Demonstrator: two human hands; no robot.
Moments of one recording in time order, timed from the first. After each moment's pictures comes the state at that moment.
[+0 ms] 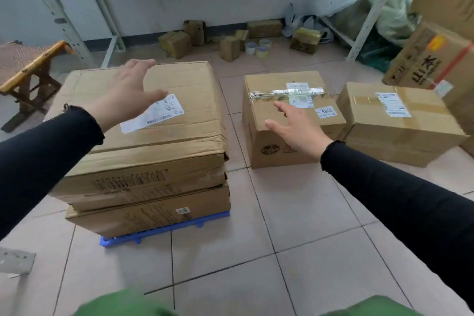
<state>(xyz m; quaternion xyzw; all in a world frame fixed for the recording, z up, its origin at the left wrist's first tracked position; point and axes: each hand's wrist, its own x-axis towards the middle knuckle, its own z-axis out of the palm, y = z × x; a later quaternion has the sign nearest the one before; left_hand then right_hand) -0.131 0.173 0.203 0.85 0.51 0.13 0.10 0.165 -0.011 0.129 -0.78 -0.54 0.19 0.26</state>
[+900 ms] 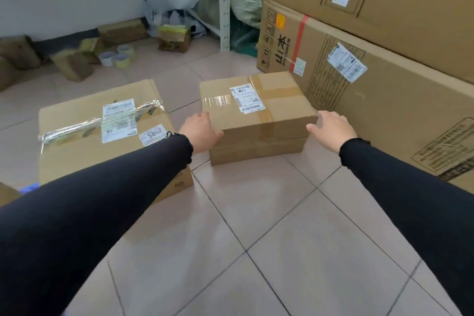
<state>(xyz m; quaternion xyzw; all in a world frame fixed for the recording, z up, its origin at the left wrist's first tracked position) 0.404 0.017 0.035 0.92 0.33 -0.05 0.22 0.607 -0.240 0.027 -0.96 -0.22 0.12 0.13</state>
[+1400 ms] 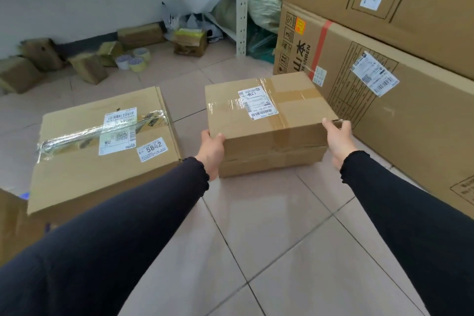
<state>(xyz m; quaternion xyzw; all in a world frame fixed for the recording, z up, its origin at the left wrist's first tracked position) 0.444 0.010 -0.017 0.57 0.48 0.13 0.65 0.659 -0.190 -0.017 -0.79 0.02 0.21 0.58</state>
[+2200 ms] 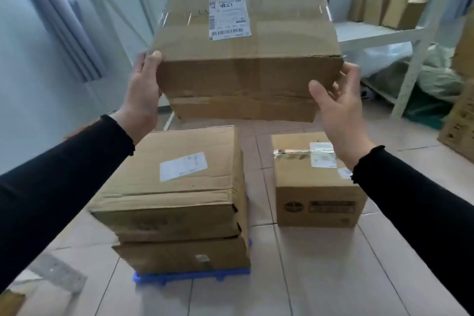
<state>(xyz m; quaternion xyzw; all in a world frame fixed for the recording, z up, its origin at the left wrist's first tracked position) -0.080 0.111 0.347 0.58 0.40 0.58 0.41 0.205 -0.022 0.274 -0.51 -0.46 0.16 0.71</state>
